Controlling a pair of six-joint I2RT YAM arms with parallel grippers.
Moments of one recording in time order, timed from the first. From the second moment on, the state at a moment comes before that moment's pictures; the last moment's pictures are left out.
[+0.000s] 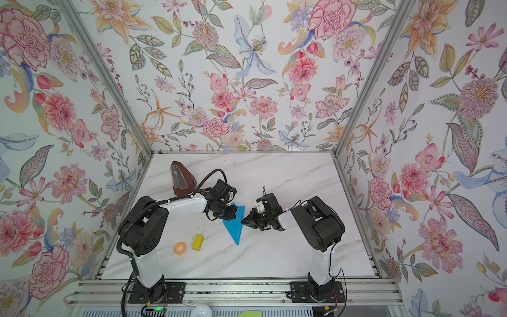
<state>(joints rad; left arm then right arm) -0.64 1.87 1.16 -0.47 0.28 -0.31 0.56 1.88 0.72 0.38 -0.71 1.05</state>
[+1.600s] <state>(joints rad) -0.55 1.44 0.86 -0.07 0.32 -0.53 0.76 1.54 1.17 -0.77 -0.07 0.66</state>
